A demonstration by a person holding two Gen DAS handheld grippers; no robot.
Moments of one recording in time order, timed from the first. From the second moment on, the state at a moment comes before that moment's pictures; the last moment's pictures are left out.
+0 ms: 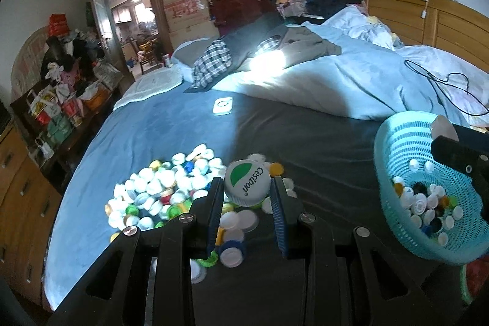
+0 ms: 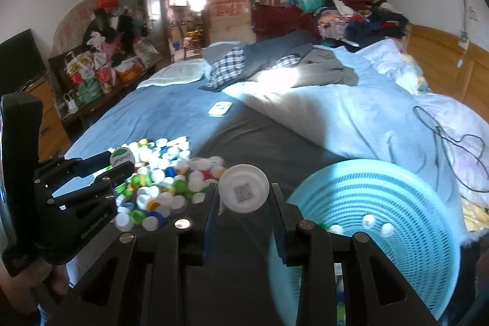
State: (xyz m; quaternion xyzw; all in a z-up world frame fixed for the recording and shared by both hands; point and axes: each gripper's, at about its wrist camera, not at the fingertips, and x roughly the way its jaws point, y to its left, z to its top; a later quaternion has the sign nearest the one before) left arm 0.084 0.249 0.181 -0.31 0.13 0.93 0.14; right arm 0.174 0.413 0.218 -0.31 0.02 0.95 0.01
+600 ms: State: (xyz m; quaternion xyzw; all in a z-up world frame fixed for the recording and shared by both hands) left arm 0.088 0.351 0.191 -0.32 0.16 0.91 0.22; right arm 0.196 0.507 0.216 -0.32 0.05 0.94 0.09
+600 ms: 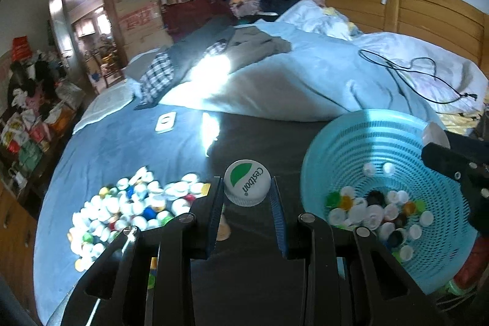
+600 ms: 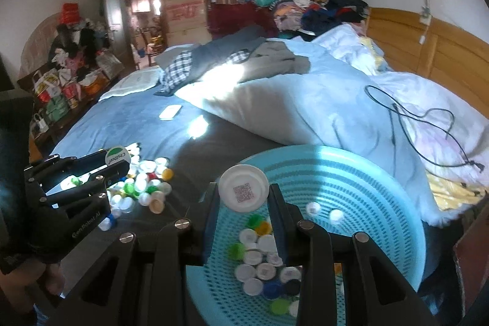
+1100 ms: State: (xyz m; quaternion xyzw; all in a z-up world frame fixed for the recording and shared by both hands) left arm 0.109 0.444 0.152 -0.40 0.23 0.83 0.31; right arm 0.208 0.554 0.191 -0.37 0.08 0.92 0.12
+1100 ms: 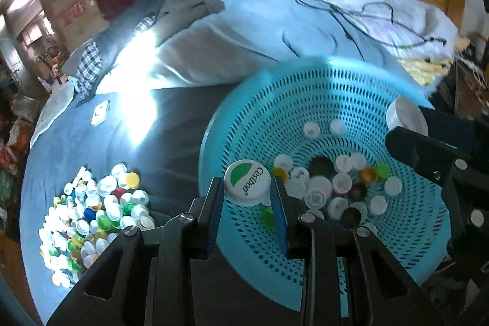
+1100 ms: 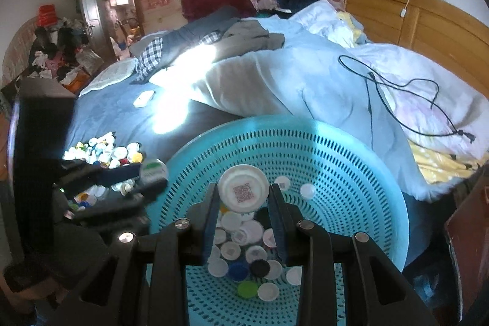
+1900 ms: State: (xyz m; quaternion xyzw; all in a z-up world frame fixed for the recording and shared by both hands) left arm 0.118 0.466 0.147 -0.40 0.25 0.82 0.32; right arm 0.220 0.559 0.177 -0.38 0.10 0.91 0.12
